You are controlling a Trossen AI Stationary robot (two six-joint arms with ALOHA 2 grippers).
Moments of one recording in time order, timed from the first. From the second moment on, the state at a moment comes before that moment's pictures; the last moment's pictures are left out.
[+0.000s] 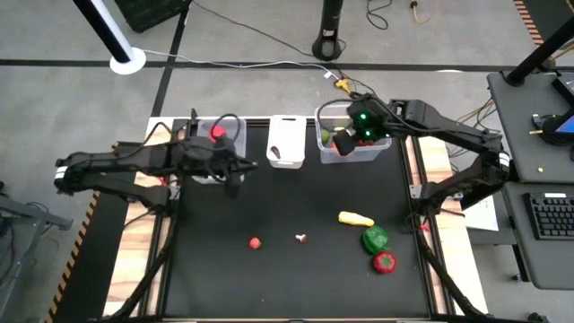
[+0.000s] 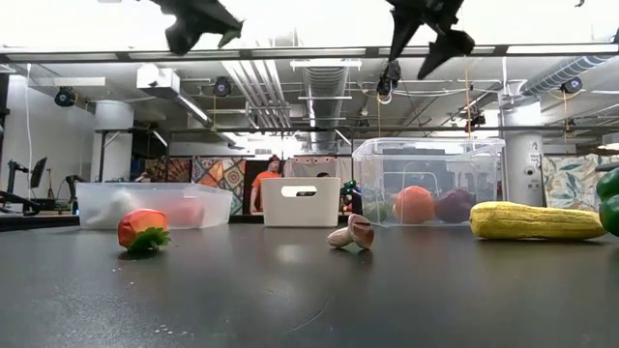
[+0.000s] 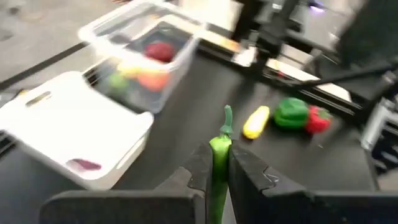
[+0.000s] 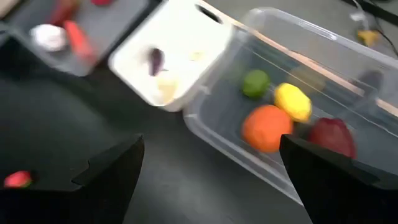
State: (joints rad) left arm 0.07 1.01 0.97 -0.40 -0.14 -0.36; right arm -0.35 1.38 1.54 -1.09 0.18 0.53
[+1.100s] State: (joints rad) left arm 0.39 1.50 0.99 -0.06 -0.20 -0.38; right arm -0.17 1.34 1.54 -1.00 0.16 0.68
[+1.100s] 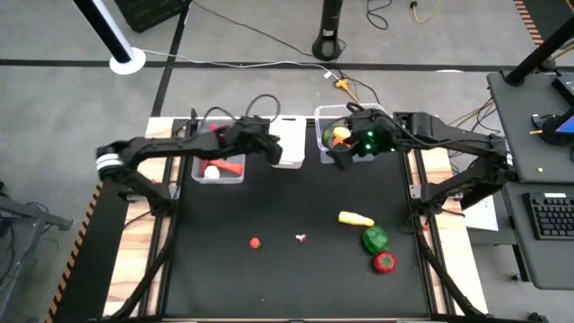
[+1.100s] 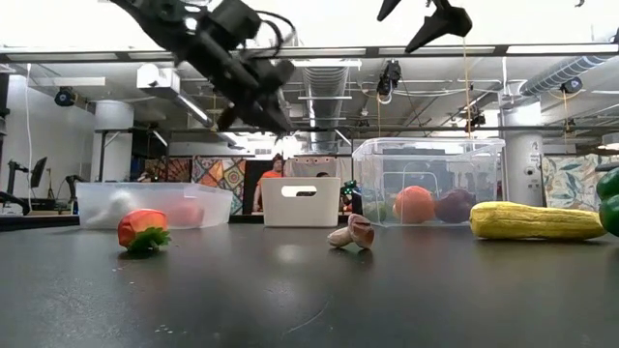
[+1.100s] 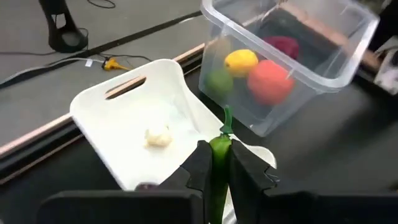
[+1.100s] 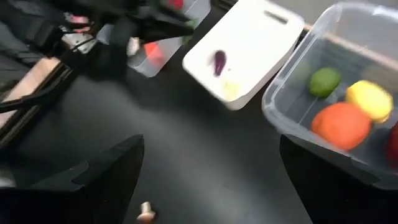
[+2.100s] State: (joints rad) left arm 0.37 1.58 1.29 -0.48 -0.11 -0.24; right arm 0.05 1.34 1.38 -1.25 -0.03 0.77
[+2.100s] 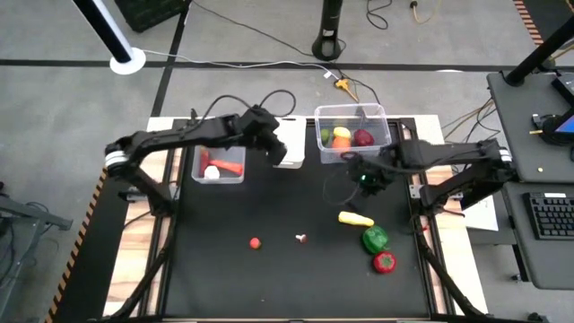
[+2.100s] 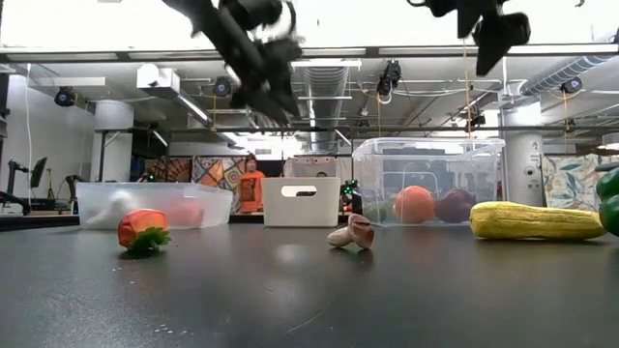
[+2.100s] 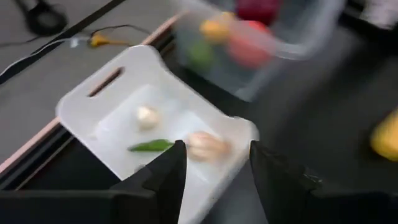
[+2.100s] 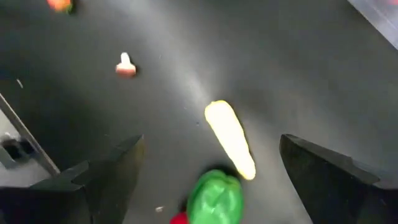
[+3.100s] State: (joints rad) left arm -0.12 1.10 1.07 -0.55 -0.47 -0.51; right arm 0.22 1.48 0.85 -0.72 0.08 0.53
